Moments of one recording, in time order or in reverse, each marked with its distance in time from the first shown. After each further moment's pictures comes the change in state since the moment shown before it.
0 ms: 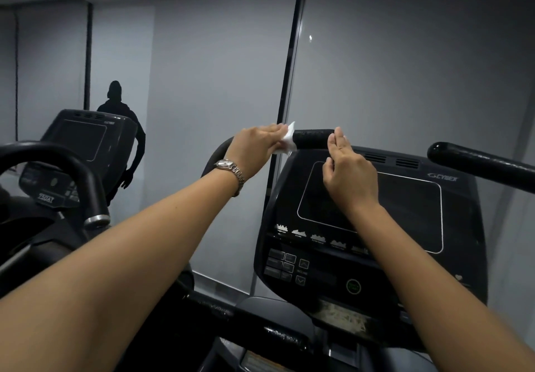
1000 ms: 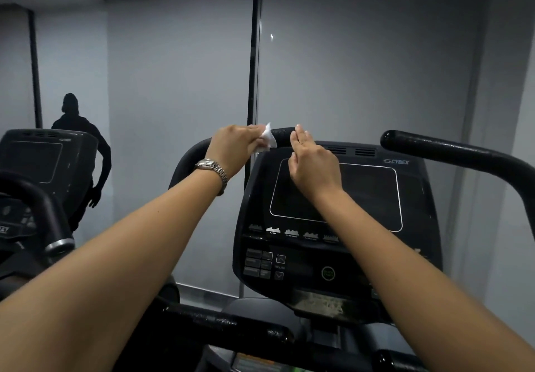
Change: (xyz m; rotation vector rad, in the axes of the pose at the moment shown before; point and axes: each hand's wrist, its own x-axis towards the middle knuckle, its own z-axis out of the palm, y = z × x) left_hand 0.021 0.020 0.004 0.107 -0.021 0.019; right_hand 0.003 -0.001 -0.010 -0.084 -0.085 0.003
